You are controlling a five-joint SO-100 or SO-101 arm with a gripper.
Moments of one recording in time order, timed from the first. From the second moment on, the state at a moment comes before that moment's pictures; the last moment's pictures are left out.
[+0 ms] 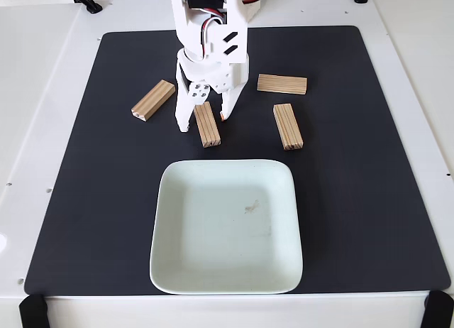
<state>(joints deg) -6.5 69.9 83.0 72.6 69.9</state>
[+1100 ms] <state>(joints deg) -10.3 114.6 99.9 69.5 27.1</state>
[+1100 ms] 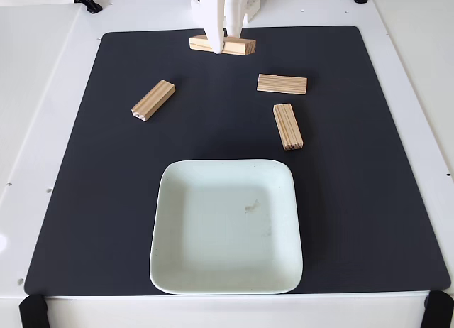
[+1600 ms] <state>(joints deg) -9.0 86.4 83.0 45.9 -13.1</state>
